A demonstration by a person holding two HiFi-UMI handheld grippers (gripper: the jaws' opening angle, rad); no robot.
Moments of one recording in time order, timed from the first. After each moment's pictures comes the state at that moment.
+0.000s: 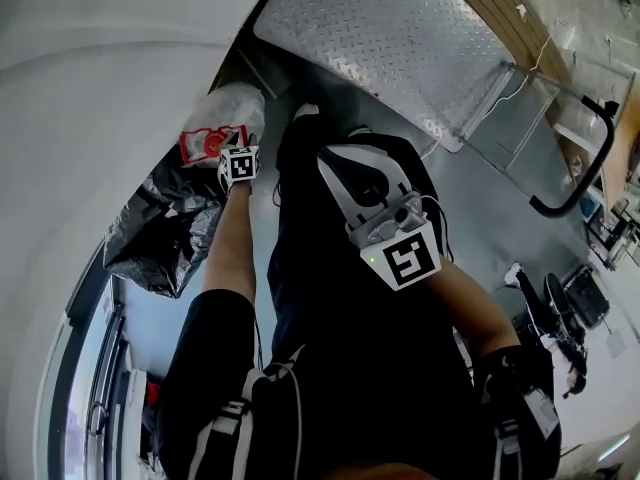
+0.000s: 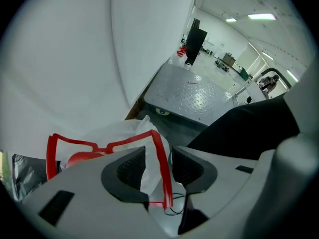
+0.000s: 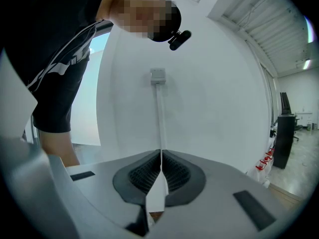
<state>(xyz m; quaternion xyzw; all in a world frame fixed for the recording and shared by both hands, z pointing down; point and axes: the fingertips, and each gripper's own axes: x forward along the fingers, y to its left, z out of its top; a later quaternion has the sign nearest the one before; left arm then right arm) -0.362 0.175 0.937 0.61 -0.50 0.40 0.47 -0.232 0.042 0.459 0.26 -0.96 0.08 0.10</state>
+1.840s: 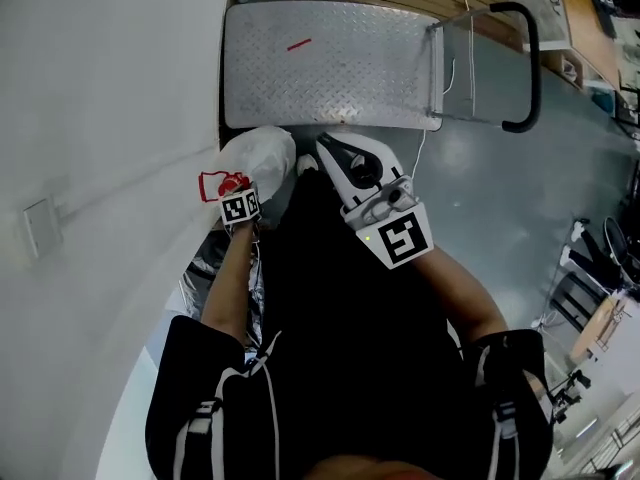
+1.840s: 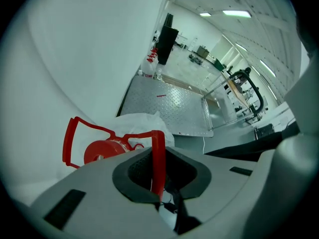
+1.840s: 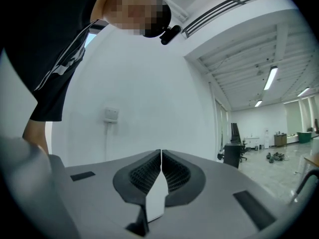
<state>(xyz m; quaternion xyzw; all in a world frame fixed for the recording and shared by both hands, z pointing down) -0.288 0.083 0.749 0.68 -0.38 0.43 0.46 -0.079 -0.007 0.293 0.51 -0.86 0.00 0.02</state>
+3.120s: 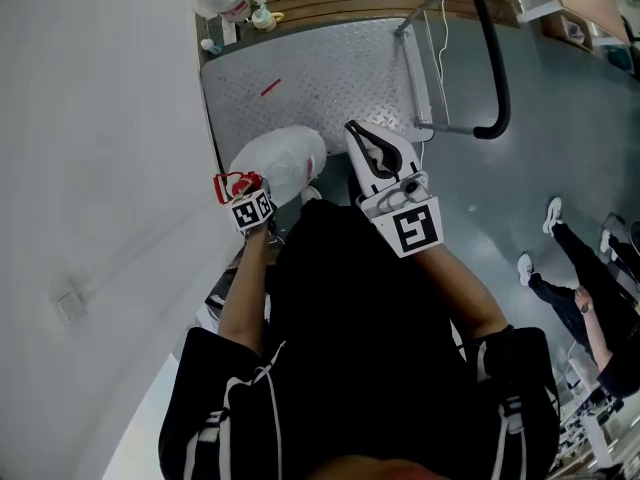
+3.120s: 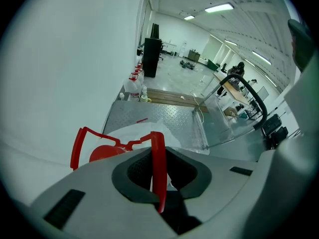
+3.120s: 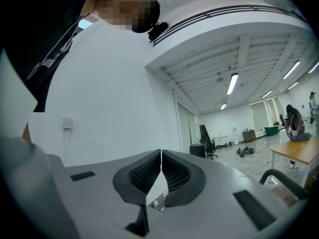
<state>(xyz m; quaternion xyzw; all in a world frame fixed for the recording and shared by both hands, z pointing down) -0.055 -0.026 0.675 0.72 -0.40 0.43 0.38 0.222 -0.031 0.294 0.64 -0.77 0.02 -0.04</state>
